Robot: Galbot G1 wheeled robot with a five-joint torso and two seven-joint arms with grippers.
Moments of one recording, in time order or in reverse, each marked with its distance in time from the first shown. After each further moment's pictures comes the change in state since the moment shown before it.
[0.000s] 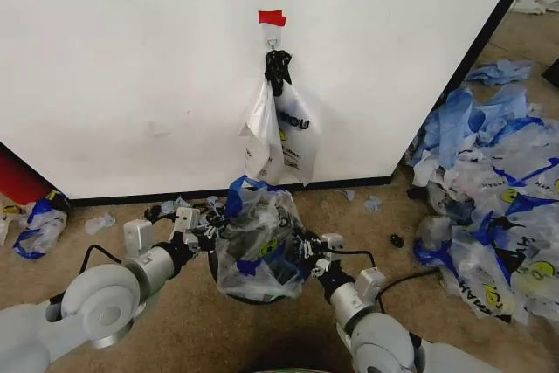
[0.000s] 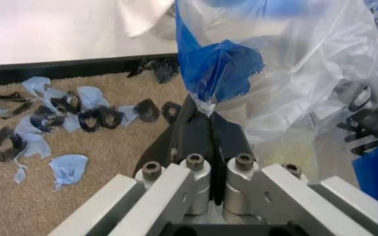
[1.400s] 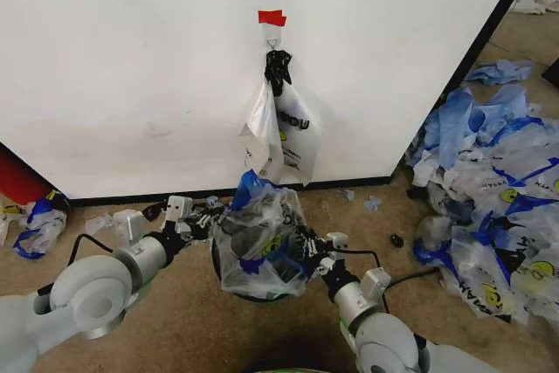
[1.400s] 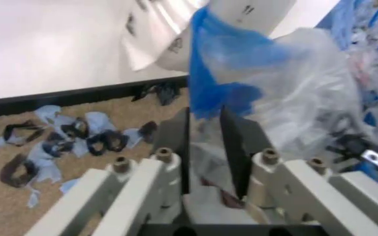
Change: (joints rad) left arm -0.032 0.048 -0.026 -0.036 -0.027 -0.013 -0.006; right arm -0.021 0.001 0.029 -0.012 -0.013 0.007 -0.012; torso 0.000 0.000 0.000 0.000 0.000
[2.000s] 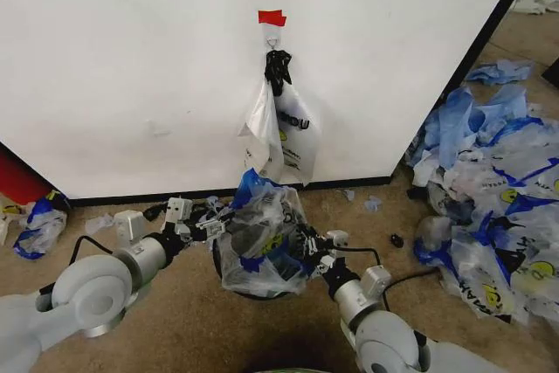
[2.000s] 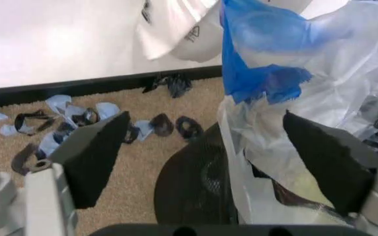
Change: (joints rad) left arm -0.002 -0.008 0.013 0.046 -0.001 0.009 0.015; right arm 0.009 -0.010 -0.006 0.015 0.005 -0.004 0.008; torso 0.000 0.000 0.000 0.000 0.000
